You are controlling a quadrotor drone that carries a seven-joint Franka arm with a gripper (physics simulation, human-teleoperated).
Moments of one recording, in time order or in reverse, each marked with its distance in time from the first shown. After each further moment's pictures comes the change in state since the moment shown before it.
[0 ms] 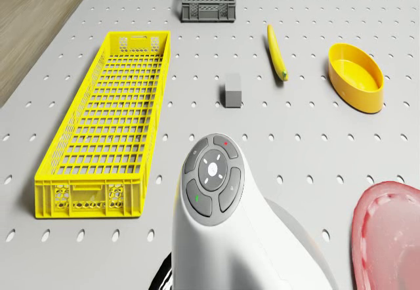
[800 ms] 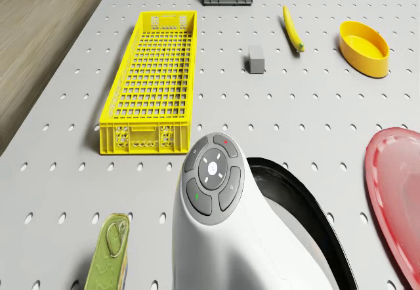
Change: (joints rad) arm 0.004 0.007 0.001 -0.001 -0.001 -0.007 -0.002
